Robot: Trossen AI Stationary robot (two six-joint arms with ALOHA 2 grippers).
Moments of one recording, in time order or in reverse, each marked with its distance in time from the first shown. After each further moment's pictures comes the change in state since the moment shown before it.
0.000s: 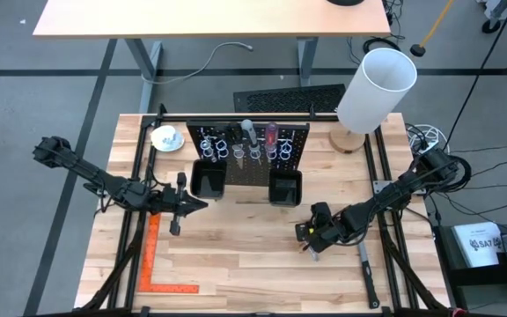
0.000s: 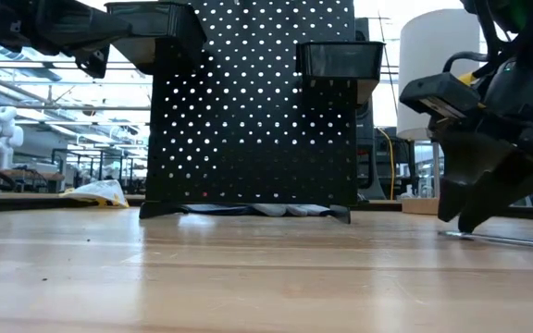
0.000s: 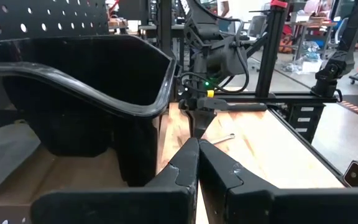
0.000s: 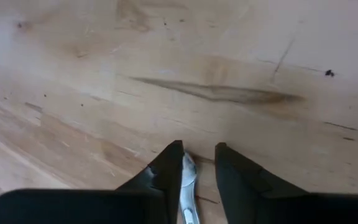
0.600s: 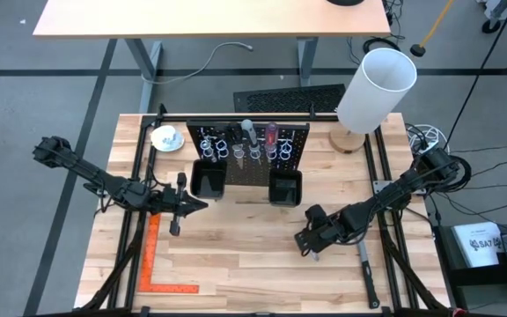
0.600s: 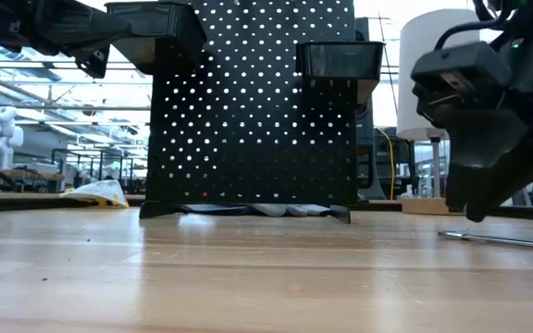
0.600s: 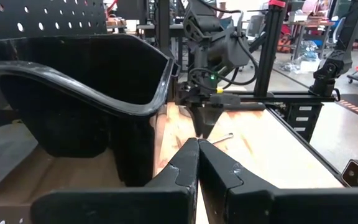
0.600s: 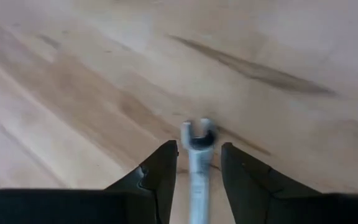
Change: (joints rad) left arm 0.000 0.000 0.000 -0.002 0.007 0.000; right arm -0.003 -0.013 0.058 -0.050 -0.101 -0.263
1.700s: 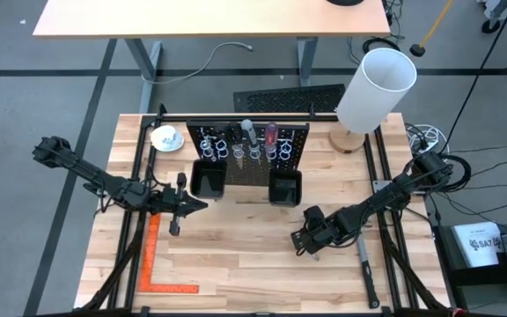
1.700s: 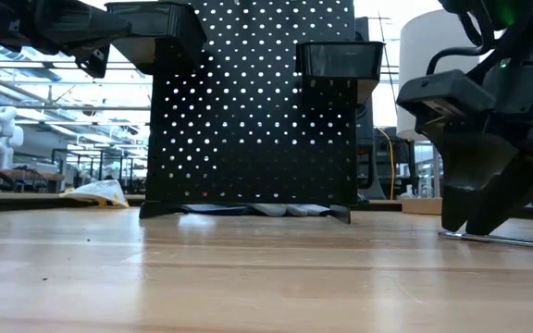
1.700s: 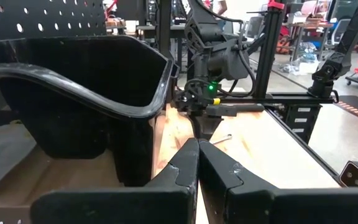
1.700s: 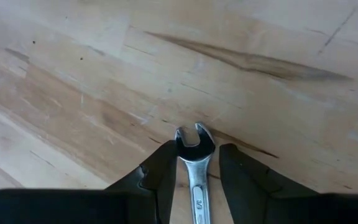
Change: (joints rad) left arm 0.000 0.000 0.000 0.005 0.002 -0.004; right arm -0.023 0.109 0.012 -0.022 -0.010 0.106
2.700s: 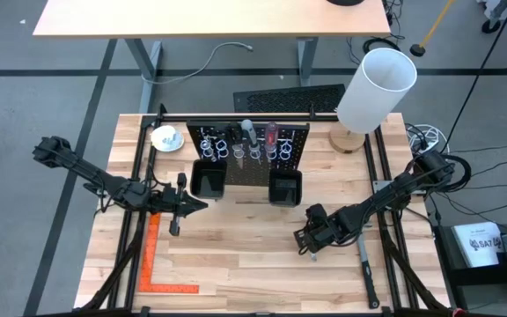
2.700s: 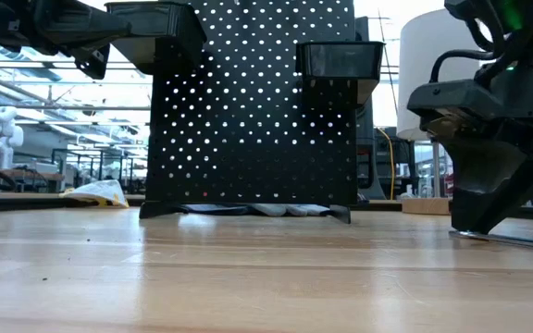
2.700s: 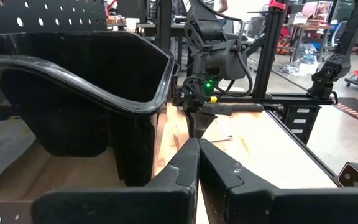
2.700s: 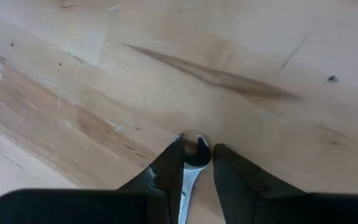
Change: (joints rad) left arm 0.000 0.000 0.000 -0.005 0.000 -0.021; right arm 0.000 -0.047 -0.008 -0.070 0.035 -0.049
